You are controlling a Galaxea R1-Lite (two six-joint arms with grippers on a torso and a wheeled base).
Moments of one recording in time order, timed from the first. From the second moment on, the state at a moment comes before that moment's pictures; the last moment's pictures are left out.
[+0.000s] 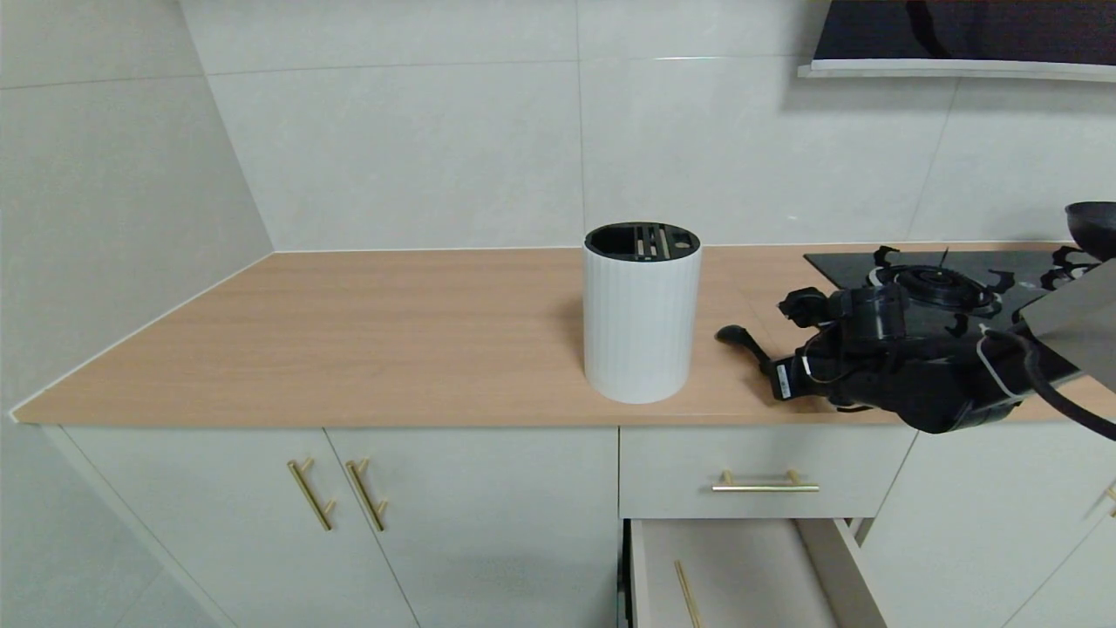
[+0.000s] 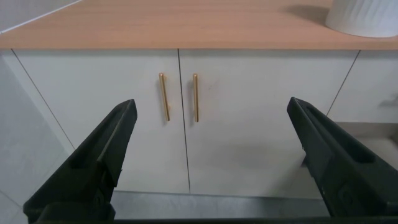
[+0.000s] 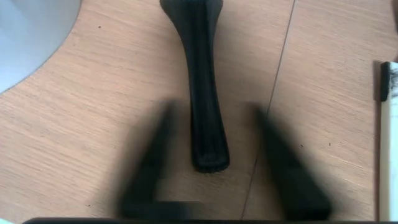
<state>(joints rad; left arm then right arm) 0.00 0.00 0.00 0.00 0.04 0.00 0.20 2.17 -1.18 -0.52 0.05 -0.12</state>
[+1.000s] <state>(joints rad) 0.00 0.00 0.00 0.00 0.04 0.00 0.23 1.86 -1.06 -0.20 0.02 0.08</state>
